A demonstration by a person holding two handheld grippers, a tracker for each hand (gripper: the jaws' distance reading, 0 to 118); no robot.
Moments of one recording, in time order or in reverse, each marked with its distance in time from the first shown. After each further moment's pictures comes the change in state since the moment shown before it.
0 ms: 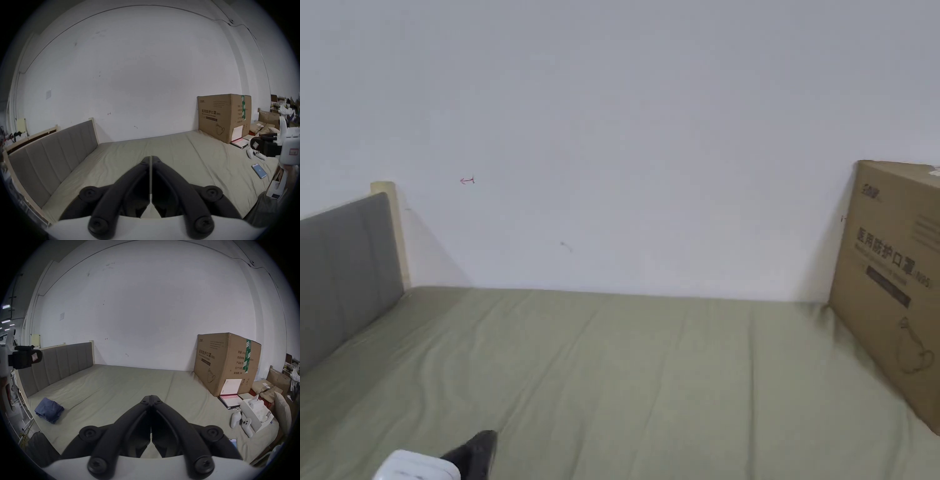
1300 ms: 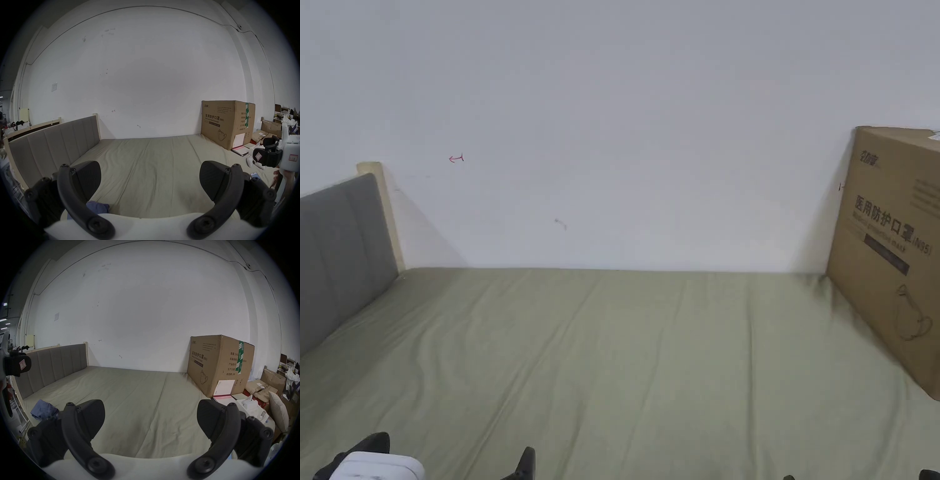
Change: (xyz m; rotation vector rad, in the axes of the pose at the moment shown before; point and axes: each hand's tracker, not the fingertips) left arm -0.006 -0.003 0.007 -0.008 0.039 0.093; right arm 0.010 0.005 0.005 0.009 -0.050 -0.007
